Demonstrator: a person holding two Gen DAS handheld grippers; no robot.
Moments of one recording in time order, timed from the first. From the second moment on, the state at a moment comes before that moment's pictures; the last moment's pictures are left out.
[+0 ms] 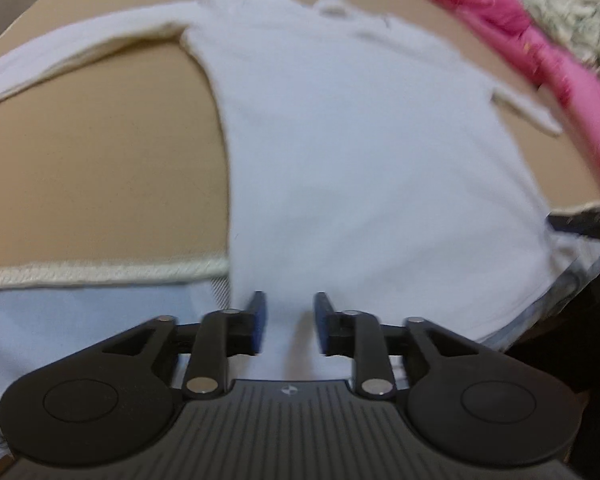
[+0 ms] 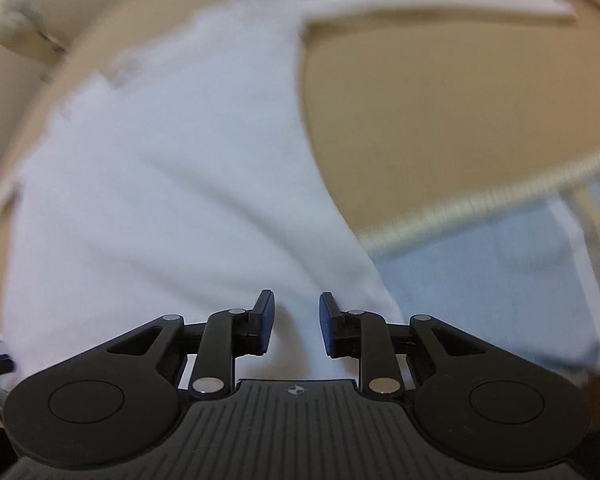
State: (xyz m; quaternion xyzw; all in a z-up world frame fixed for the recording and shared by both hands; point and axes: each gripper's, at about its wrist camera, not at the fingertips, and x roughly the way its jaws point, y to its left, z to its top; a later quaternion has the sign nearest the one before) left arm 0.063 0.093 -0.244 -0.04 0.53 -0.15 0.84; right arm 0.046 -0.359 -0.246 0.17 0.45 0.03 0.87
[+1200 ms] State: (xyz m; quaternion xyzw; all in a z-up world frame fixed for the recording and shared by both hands) left arm 0.126 0.125 -0.107 -0.04 0.25 -0.01 0.97; right arm 0.082 -0.408 -0.140 0.05 0.17 0.04 0.98
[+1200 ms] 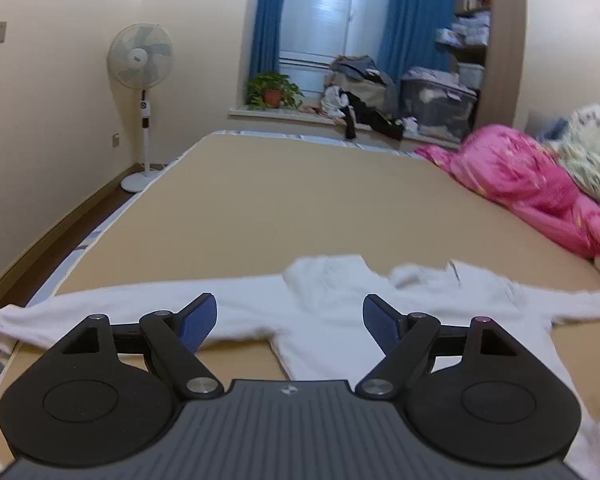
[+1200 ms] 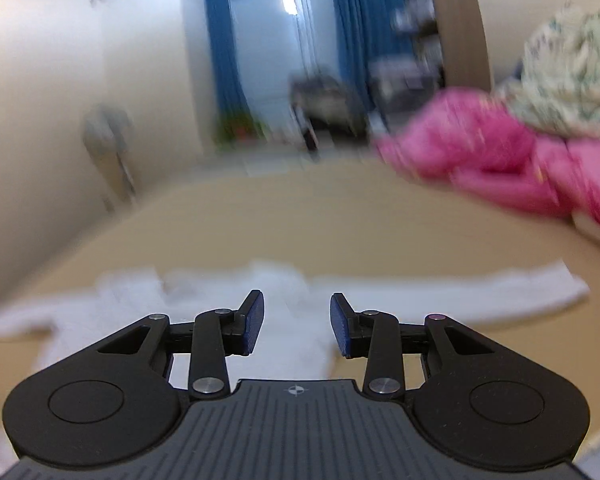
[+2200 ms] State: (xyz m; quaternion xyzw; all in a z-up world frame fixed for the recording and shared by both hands) left arm 0.196 0.223 -0.162 -0.05 0.29 0.09 0.95; right arm 0.123 -0.384 -0.165 0.04 0.22 -0.01 0.98
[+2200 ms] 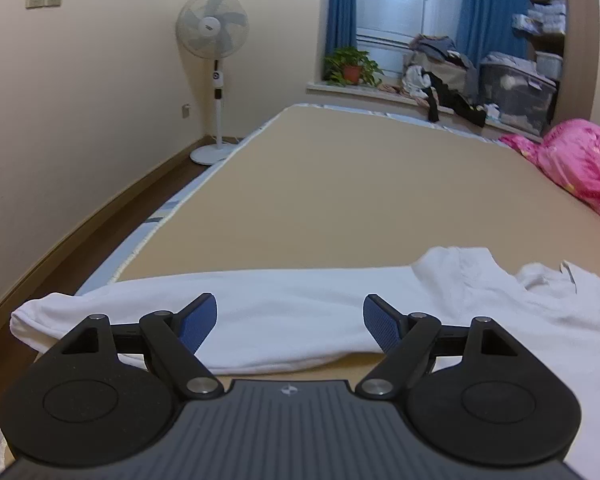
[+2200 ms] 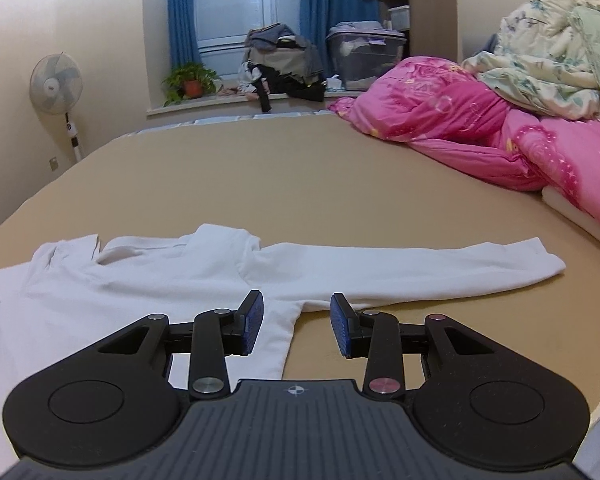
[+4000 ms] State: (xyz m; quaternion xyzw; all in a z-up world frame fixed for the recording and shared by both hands) left arm 0.213 0.019 -0.120 -0.03 0.17 -0.09 0.98; right arm 0.147 -0.340 -0.168 -0.02 0.25 0.08 0.96
